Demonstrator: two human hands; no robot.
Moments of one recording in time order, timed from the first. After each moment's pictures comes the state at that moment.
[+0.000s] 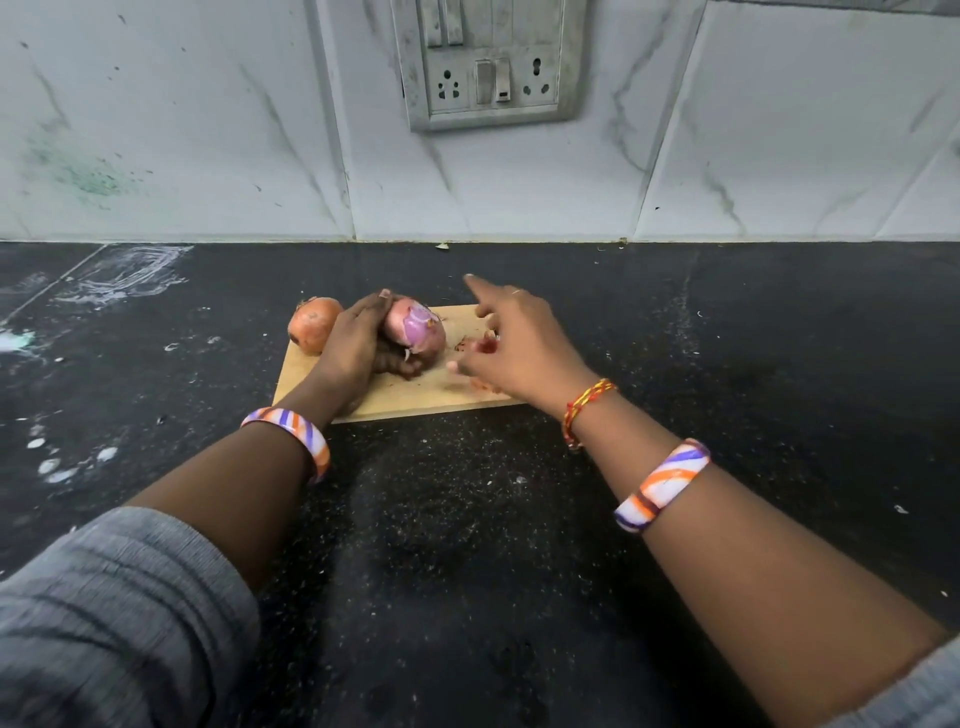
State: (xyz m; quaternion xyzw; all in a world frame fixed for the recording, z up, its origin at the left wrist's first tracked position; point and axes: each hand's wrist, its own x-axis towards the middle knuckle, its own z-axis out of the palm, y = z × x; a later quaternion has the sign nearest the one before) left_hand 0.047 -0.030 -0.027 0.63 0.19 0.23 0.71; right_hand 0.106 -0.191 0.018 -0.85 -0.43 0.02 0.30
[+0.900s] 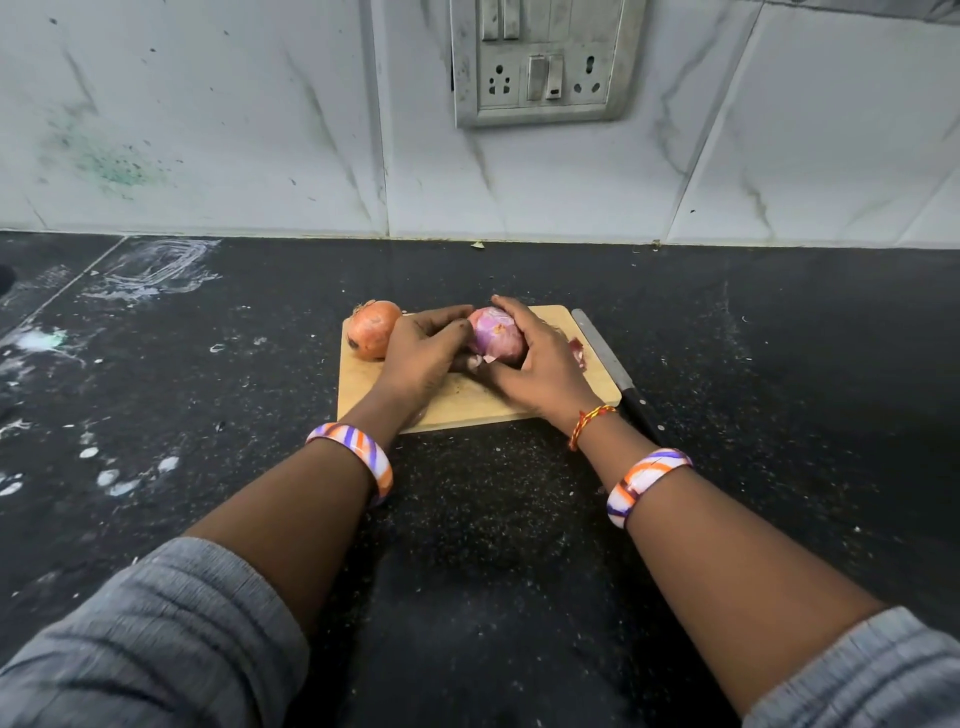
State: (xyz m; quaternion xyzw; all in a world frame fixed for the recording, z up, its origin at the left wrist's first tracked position) left_hand 0.046 -0.021 -0.040 0.63 0.16 0.25 0.72; right_hand 0.110 -0.140 -0.037 -0.81 -0.38 0.02 0.44
